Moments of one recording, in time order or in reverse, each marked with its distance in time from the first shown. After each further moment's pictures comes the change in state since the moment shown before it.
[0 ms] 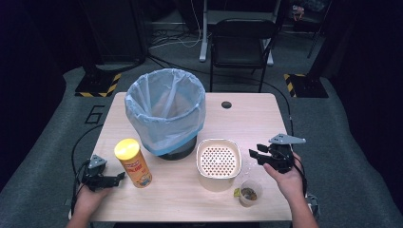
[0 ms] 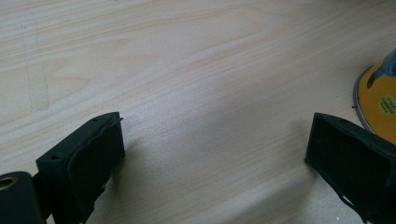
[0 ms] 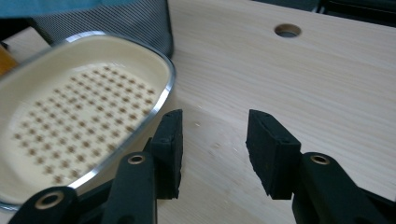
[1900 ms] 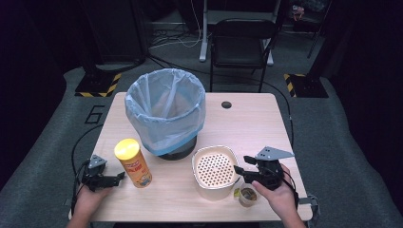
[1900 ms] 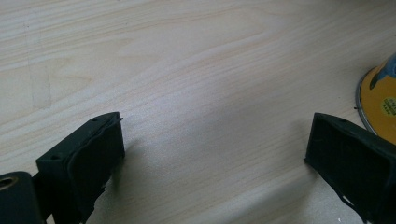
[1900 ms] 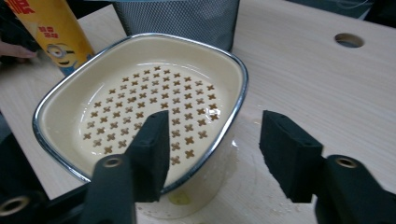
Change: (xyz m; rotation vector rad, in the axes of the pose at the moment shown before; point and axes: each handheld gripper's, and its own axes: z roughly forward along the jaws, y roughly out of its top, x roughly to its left) left arm 0.000 0.000 0.000 0.002 0.003 -0.006; right arm 0.061 -0.012 -0.015 0.000 0.083 -0.099
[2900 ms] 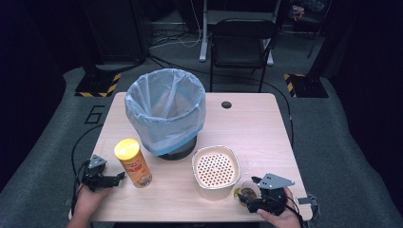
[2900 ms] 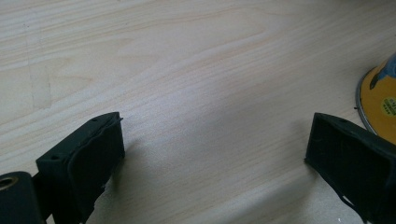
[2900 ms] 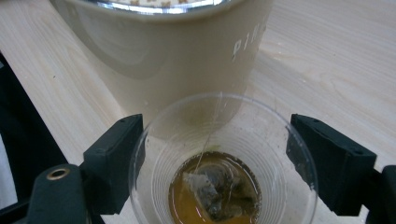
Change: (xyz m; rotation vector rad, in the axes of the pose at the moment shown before) left arm 0.000 0.000 0.000 0.000 0.001 0.000; right arm 0.008 -0.078 0.003 0.060 0.017 -0.077
